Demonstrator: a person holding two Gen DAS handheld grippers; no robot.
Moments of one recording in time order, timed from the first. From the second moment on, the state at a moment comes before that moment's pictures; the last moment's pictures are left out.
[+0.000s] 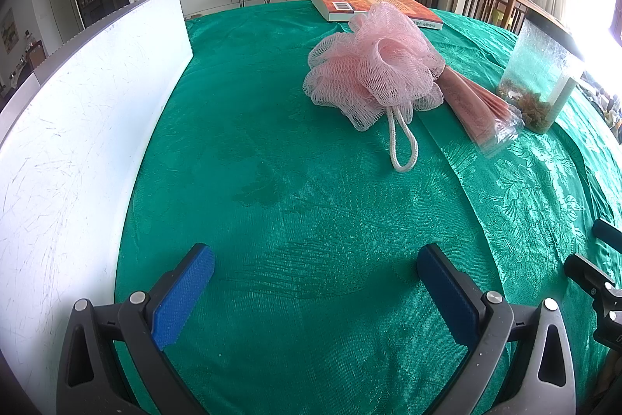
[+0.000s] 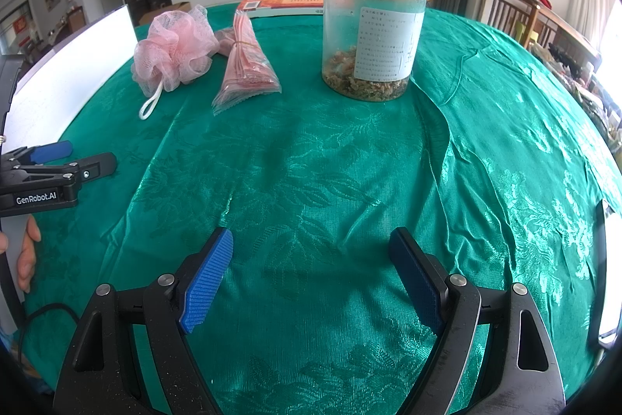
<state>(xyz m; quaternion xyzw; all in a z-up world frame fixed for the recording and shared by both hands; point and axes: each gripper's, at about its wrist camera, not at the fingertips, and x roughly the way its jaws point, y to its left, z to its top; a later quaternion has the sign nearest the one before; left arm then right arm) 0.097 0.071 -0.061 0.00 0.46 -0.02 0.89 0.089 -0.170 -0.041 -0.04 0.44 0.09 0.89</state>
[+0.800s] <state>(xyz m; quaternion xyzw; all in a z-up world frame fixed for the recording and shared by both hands) 0.099 0.074 -0.061 0.00 0.46 -0.02 0.89 0.244 -0.067 -0.032 -0.13 0.46 0.16 0.86</state>
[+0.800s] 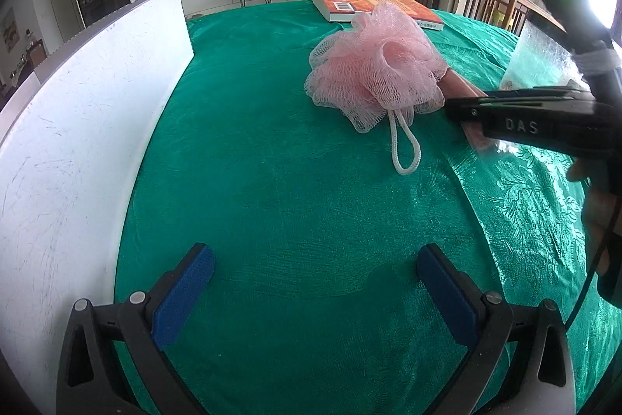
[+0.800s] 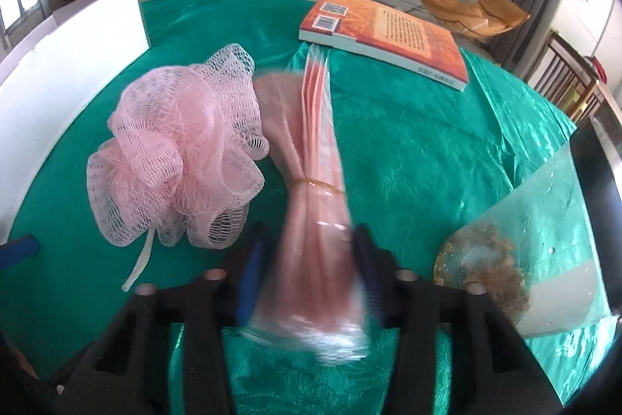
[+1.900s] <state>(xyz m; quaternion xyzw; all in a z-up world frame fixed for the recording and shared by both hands) 0.100 0.074 -0.061 0.00 0.46 -0.02 0.89 0.172 -0.260 -0.003 0.03 0.40 -0.03 0.92</state>
